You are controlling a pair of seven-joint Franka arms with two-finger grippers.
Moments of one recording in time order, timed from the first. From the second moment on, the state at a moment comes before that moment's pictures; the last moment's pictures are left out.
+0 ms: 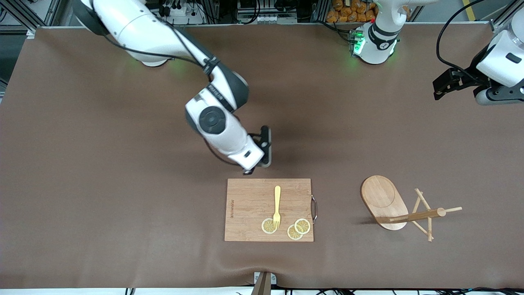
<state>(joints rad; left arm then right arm) -0.02 -0.03 -0.11 -1.54 0.06 1.47 -0.16 0.46 0.74 0.33 -1.34 -0.05 2.20 -0.91</state>
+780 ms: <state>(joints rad) 0.01 -0.04 -0.11 -1.52 0.06 1.47 -0.16 0.59 0.78 0.28 -1.35 -0.06 2.20 -0.69</state>
